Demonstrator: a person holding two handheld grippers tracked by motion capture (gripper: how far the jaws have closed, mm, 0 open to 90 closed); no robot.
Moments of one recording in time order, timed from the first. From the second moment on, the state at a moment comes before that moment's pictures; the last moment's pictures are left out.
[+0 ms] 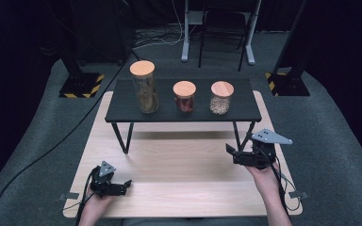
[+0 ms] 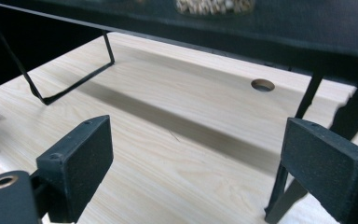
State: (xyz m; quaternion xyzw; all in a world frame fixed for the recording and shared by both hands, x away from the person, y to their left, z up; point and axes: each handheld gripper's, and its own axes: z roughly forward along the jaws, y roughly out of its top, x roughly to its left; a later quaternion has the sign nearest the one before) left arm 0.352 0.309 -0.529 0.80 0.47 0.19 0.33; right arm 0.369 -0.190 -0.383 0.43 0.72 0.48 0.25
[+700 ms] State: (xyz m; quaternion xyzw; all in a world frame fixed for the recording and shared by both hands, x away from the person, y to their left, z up) left arm 0.352 0.309 -0.529 0.80 0.47 0.19 0.33; right arm 0.356 -0.214 -0.458 0.45 0.72 0.46 0.26
